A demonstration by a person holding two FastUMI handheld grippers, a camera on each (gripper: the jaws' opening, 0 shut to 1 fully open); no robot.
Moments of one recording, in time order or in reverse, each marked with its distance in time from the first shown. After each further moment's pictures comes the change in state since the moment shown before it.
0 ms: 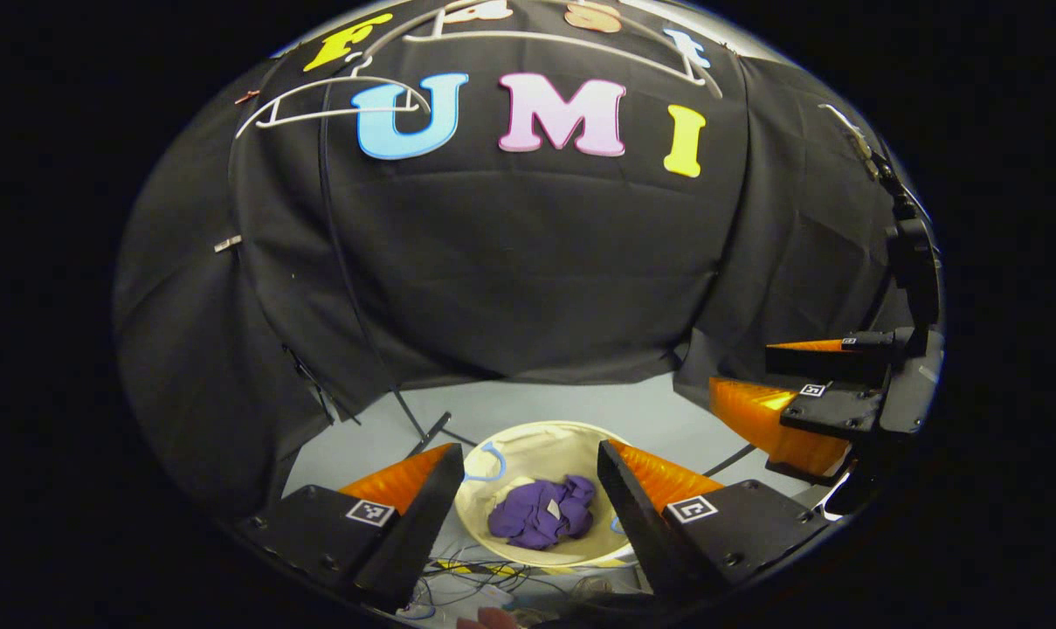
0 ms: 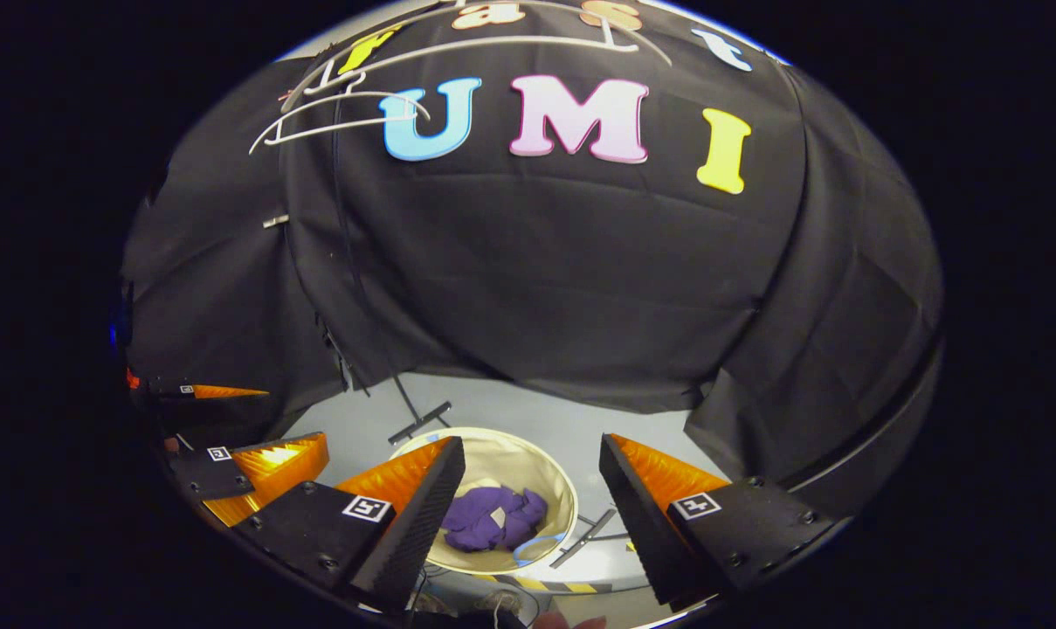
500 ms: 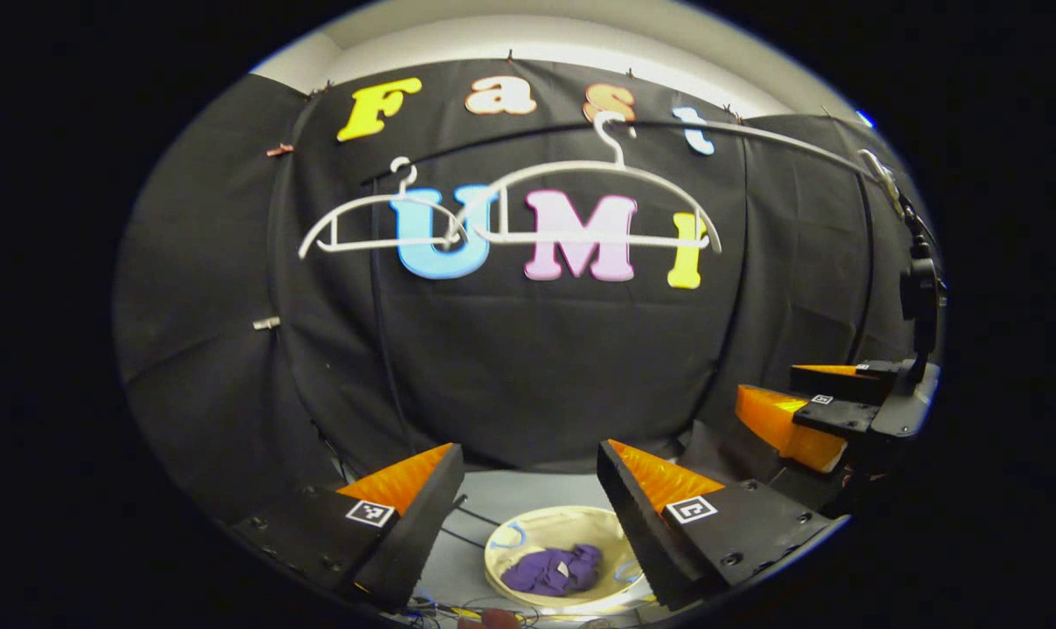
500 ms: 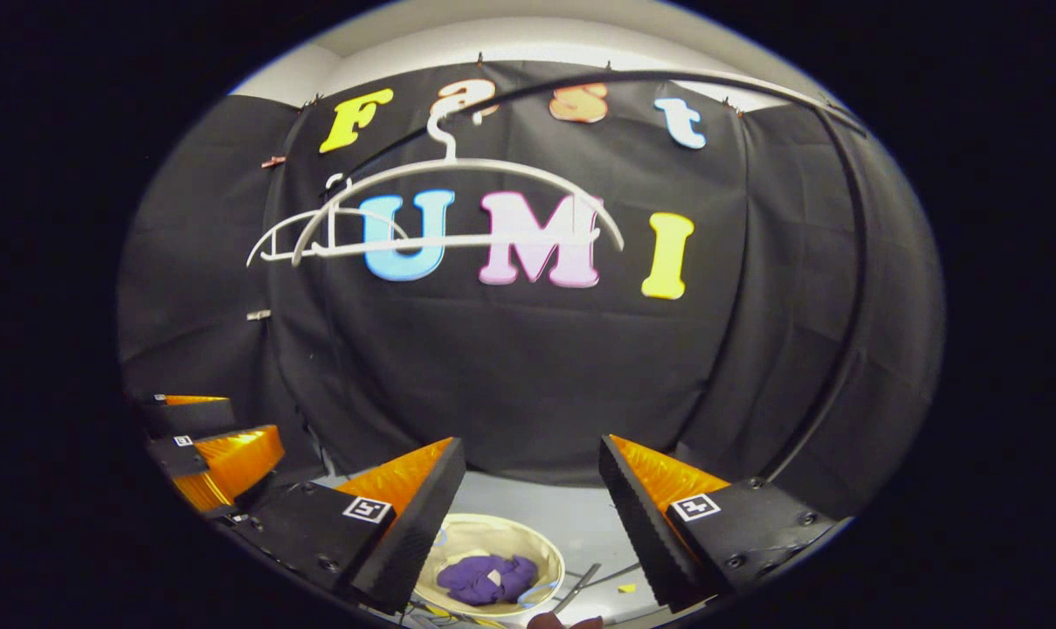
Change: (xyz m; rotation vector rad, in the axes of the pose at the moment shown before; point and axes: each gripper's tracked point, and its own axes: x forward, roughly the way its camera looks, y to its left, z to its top) left arm -0.121 0.048 0.140 -0.021 -0.343 0.062; right arm -0.113 0.005 0.154 0.049 -0.352 -0.160
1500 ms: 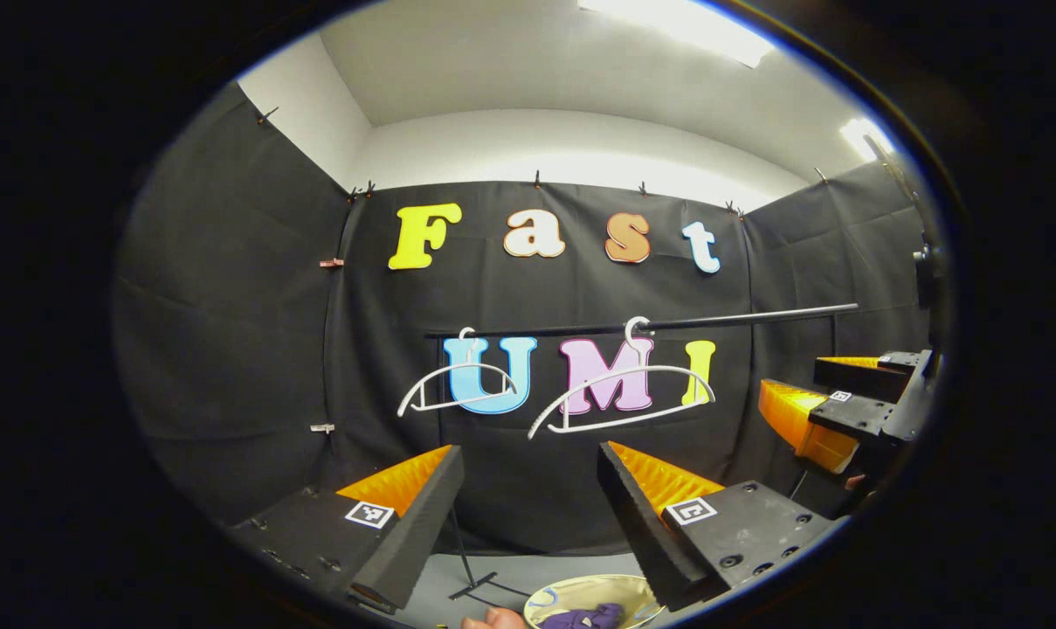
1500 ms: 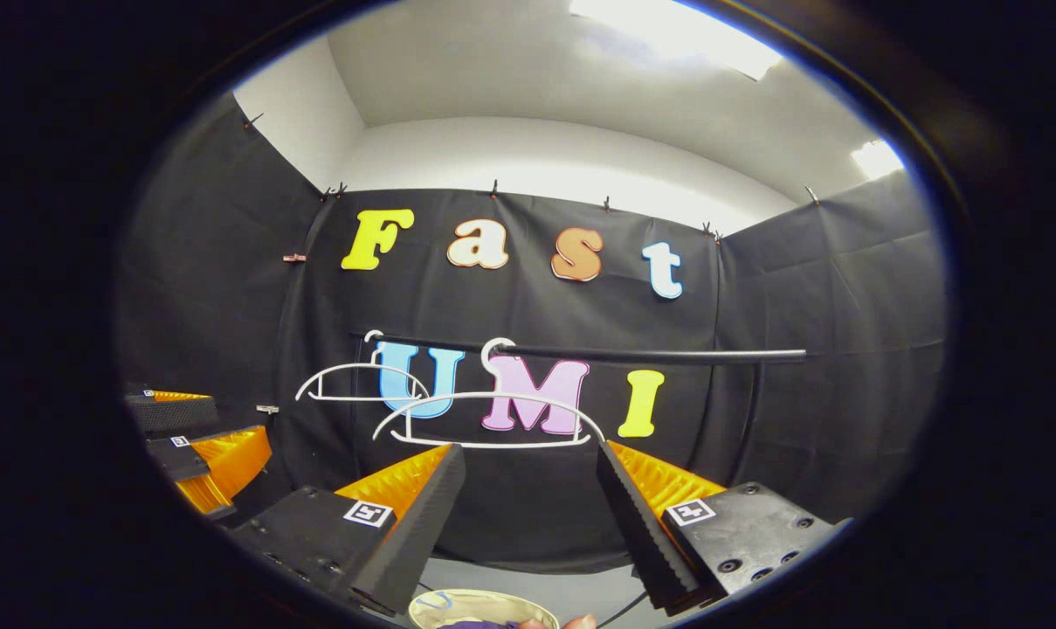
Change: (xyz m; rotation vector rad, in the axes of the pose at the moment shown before) left arm -0.143 0.055 0.135 0.021 -0.342 0.064; right arm -0.138 0.062 0.162 -0.051 -0.377 -0.037
